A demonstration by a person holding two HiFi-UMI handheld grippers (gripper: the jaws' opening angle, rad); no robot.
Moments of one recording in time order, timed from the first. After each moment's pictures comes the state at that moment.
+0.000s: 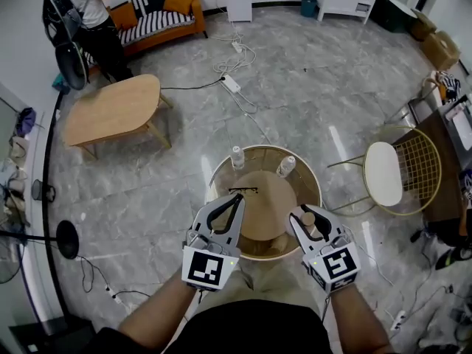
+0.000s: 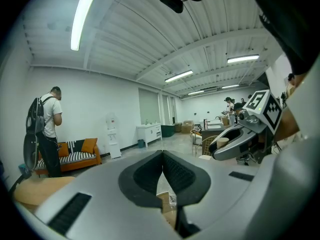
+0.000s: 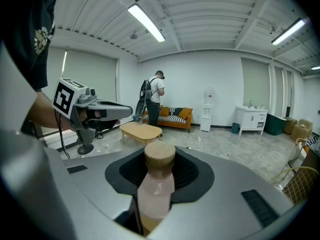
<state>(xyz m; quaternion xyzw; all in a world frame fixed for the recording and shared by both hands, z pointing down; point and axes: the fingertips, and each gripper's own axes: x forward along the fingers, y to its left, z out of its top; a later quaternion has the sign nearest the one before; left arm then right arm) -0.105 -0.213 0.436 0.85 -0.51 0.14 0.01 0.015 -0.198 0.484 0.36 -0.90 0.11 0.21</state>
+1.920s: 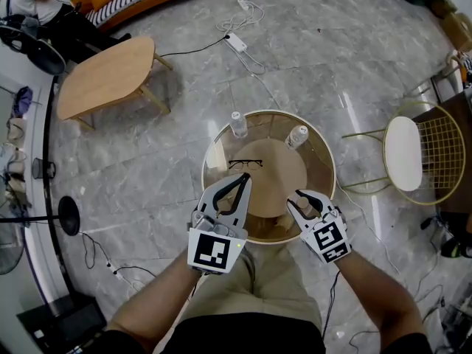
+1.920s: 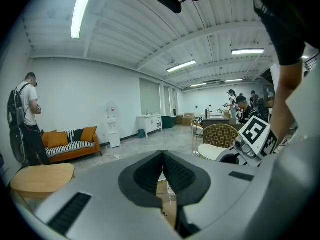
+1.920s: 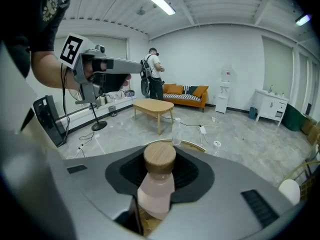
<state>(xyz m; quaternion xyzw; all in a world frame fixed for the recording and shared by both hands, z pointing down) -0.079 -0.264 0.577 0.84 -0.52 0.17 0.04 0.027 -0.229 0.705 0.26 -0.91 0.14 0.30</state>
